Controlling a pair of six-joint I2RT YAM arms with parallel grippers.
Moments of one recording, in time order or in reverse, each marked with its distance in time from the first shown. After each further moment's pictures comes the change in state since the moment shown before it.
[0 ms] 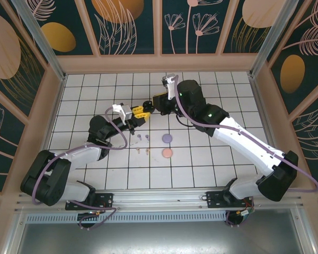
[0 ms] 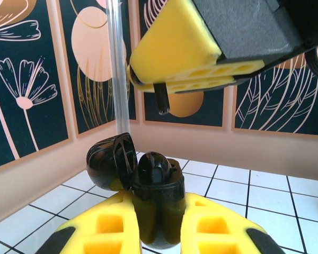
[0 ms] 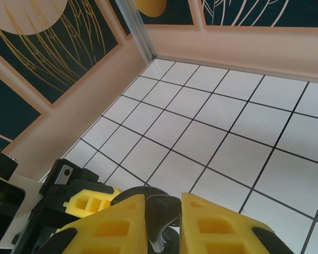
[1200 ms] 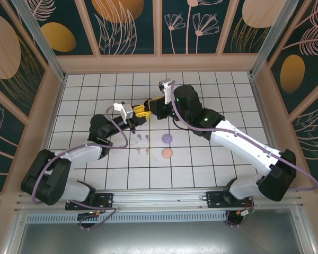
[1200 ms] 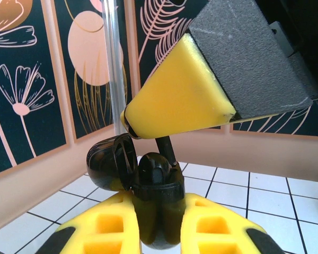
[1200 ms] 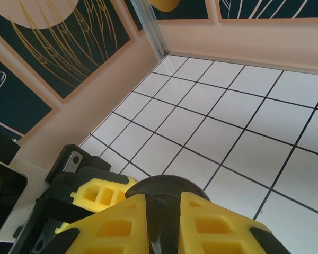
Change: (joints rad) left arm -0.010 0.007 0.028 -0.013 0.002 0.007; right arm 0.036 0.001 -0.075 0.093 -0.009 0.020
